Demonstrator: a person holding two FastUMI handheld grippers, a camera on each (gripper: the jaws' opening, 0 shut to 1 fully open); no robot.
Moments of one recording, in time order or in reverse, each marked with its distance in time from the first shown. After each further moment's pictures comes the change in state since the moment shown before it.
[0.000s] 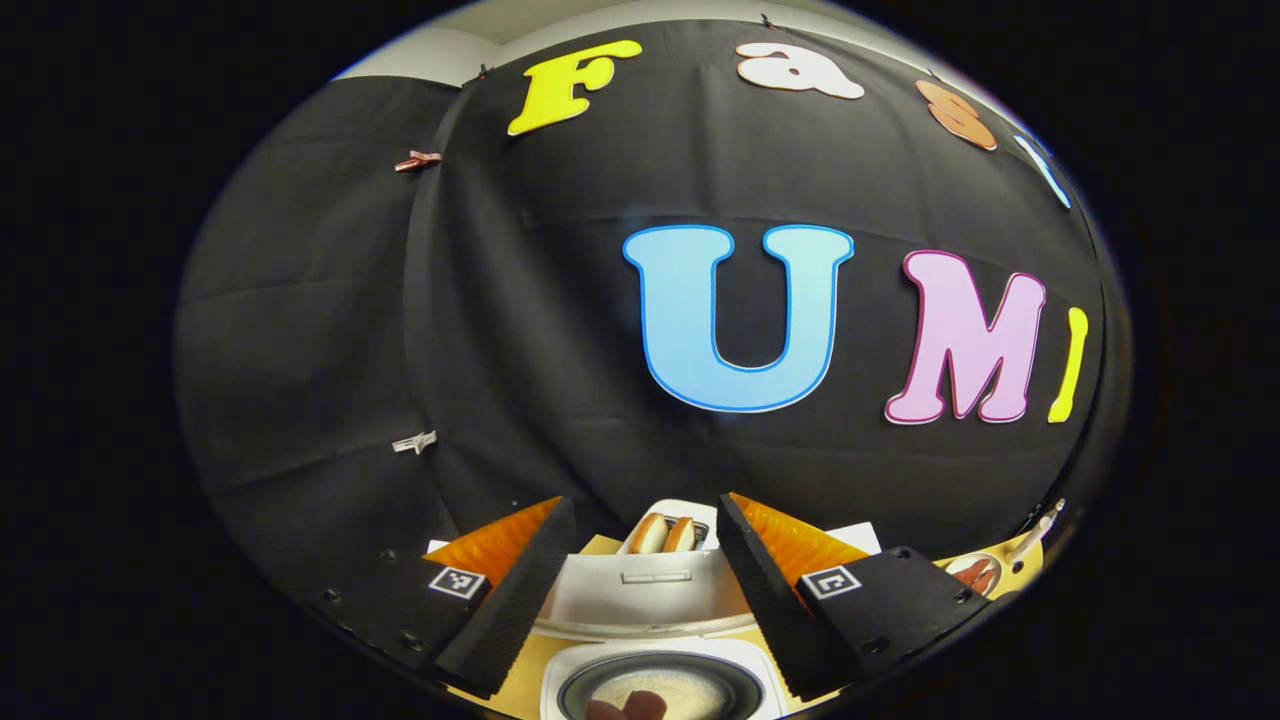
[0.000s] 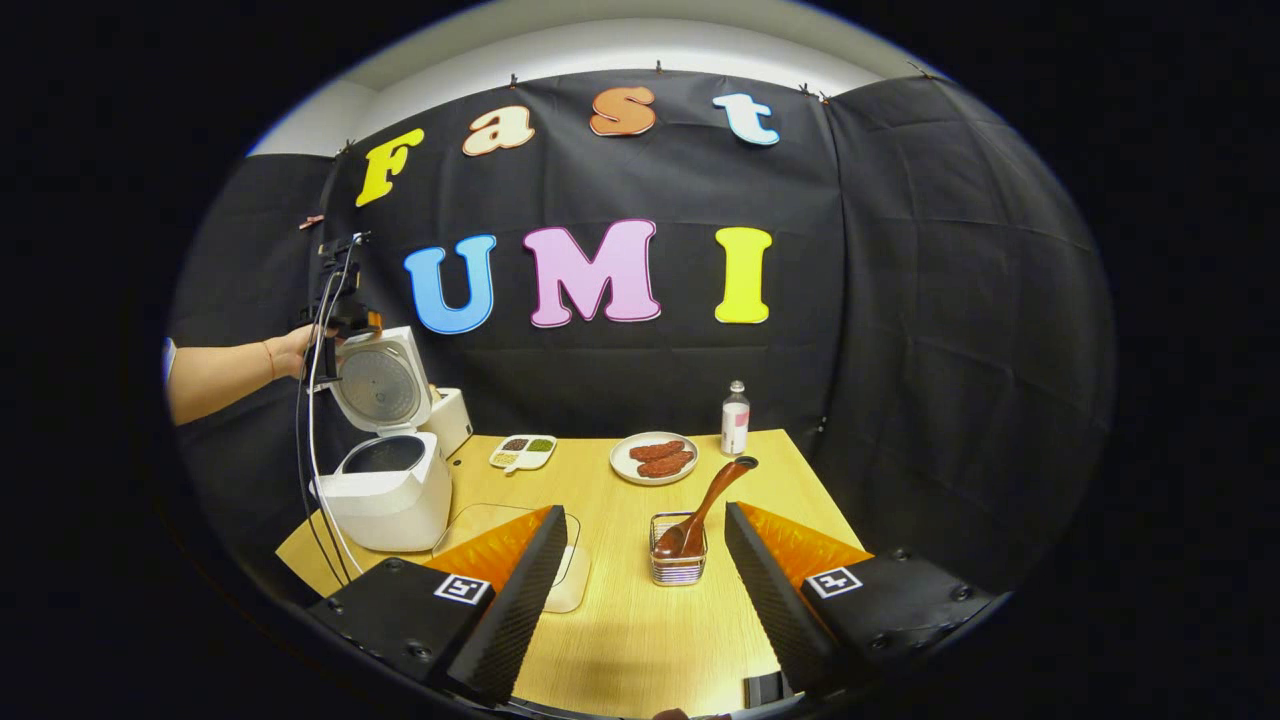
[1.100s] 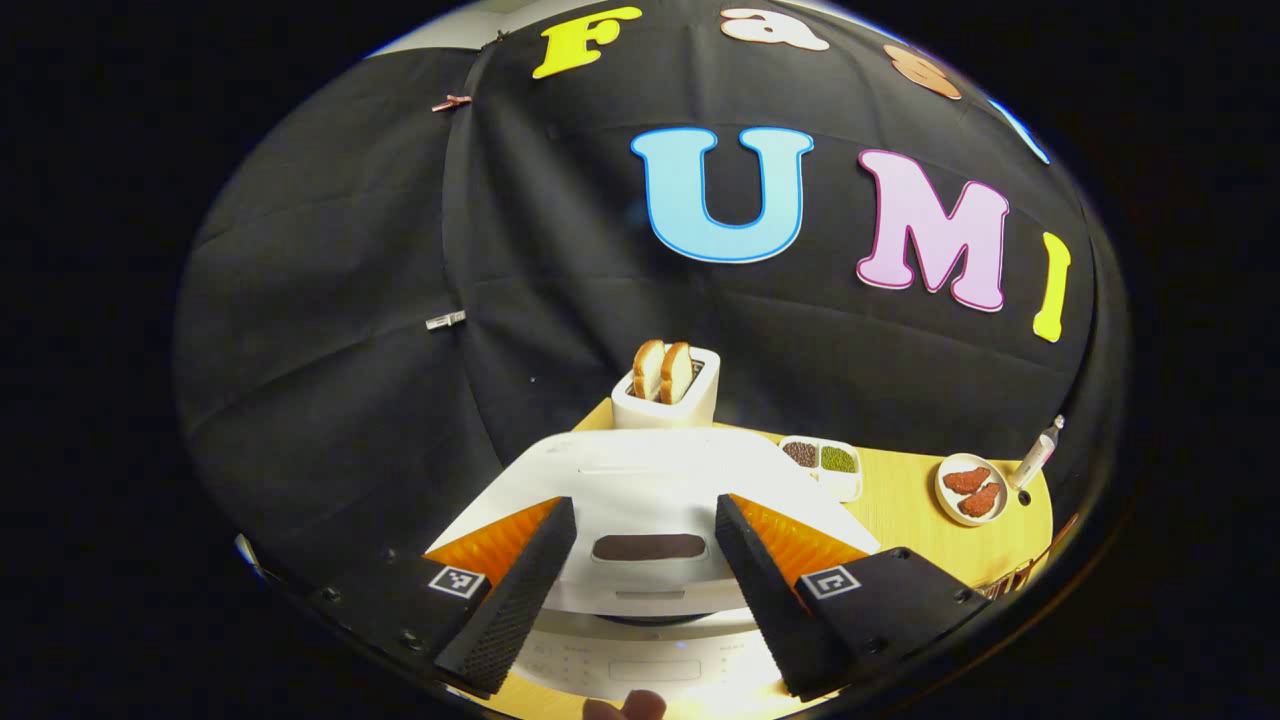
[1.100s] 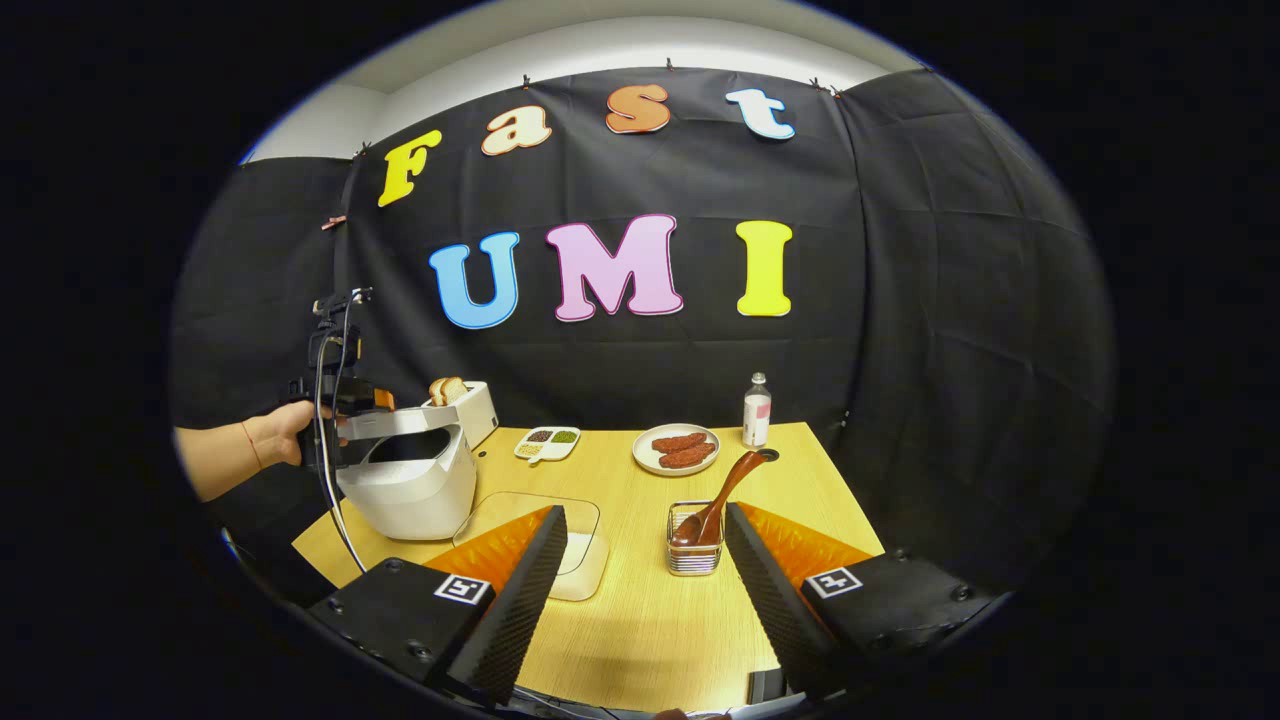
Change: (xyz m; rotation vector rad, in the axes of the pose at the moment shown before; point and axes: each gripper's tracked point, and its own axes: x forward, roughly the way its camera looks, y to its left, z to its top) left arm -0.118 -0.021 -0.194 -0.016 0.256 0.040; right arm -0.016 0.005 -0.015 0.003 0.026 0.071
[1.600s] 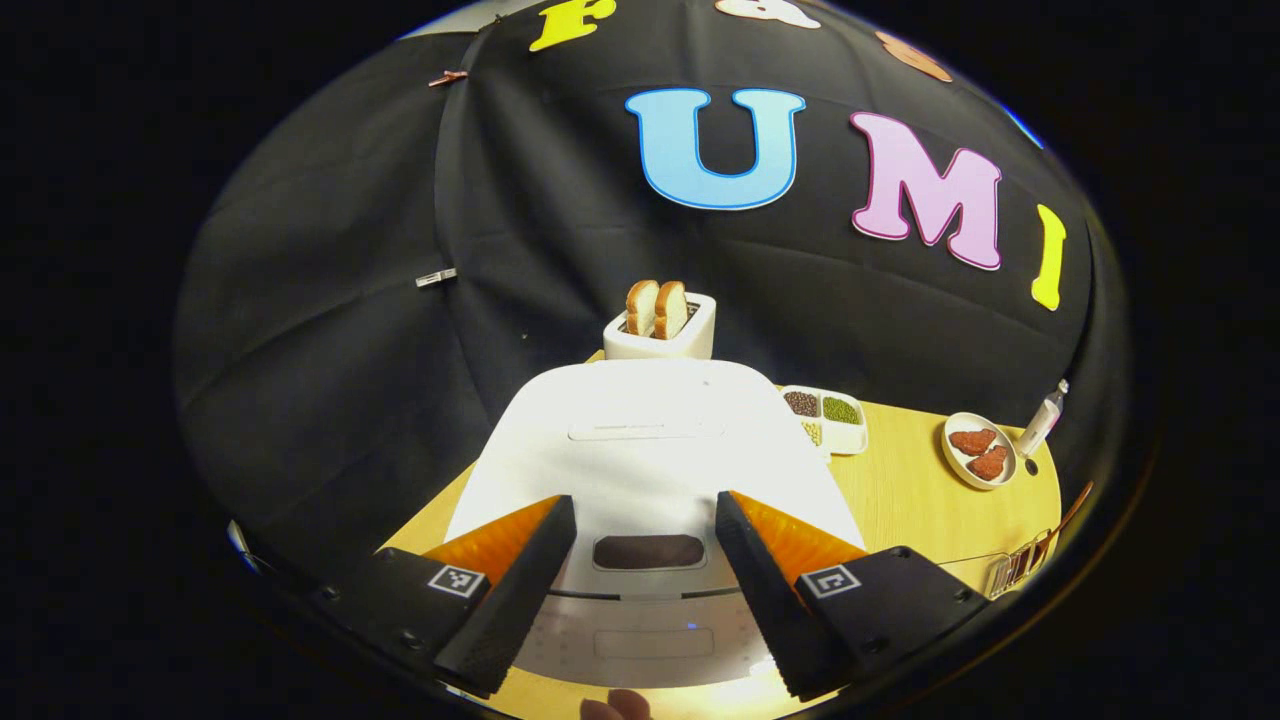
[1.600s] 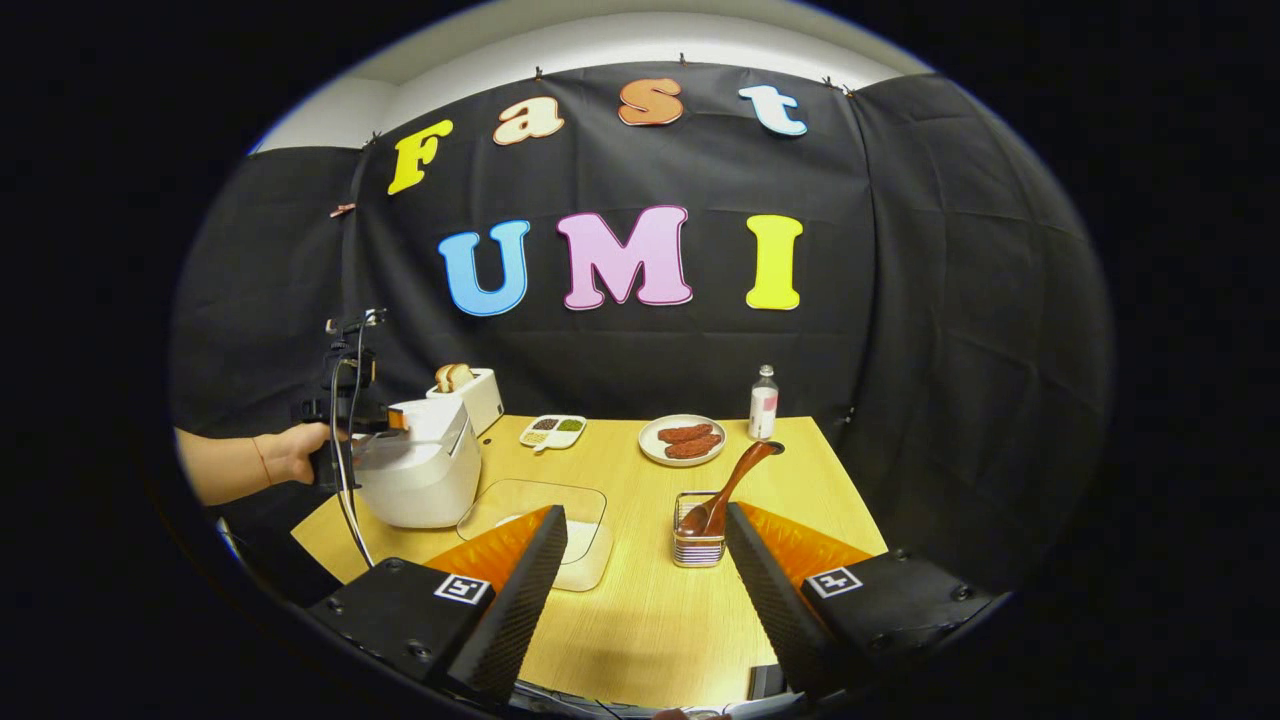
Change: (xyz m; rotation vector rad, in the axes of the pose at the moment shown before) left arm 0.011 -0.005 -0.055 0.004 0.055 -0.012; right arm -0.001 0.011 -0.005 -0.027 0.017 0.015
